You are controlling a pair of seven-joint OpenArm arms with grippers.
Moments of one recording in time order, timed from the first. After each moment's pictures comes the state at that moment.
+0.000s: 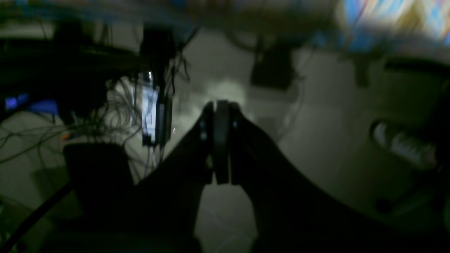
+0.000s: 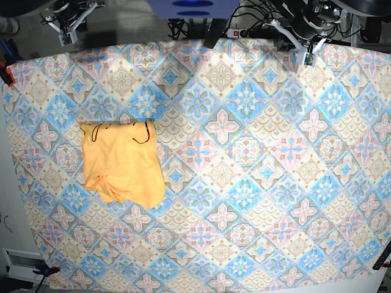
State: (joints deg) left arm 49.3 -12.9 -12.2 109.1 -23.7 -16.8 37.7; right arm -49.6 14.4 20.8 87.8 8.5 25.0 -20.7
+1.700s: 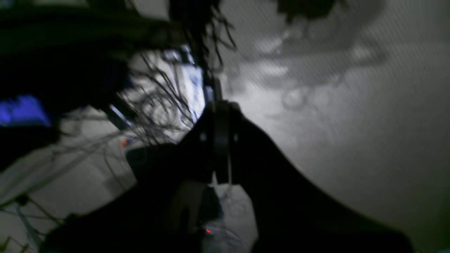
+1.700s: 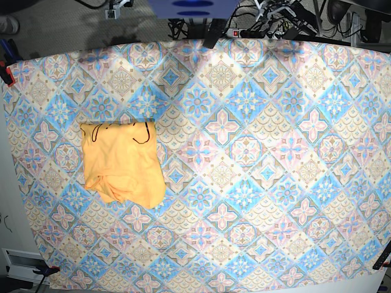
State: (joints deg) left arm 15.7 -11.8 31.2 19.7 -17.5 -7.8 0.4; right arm -19.4 7.9 -1.6 11.3 8.7 17.9 22.2
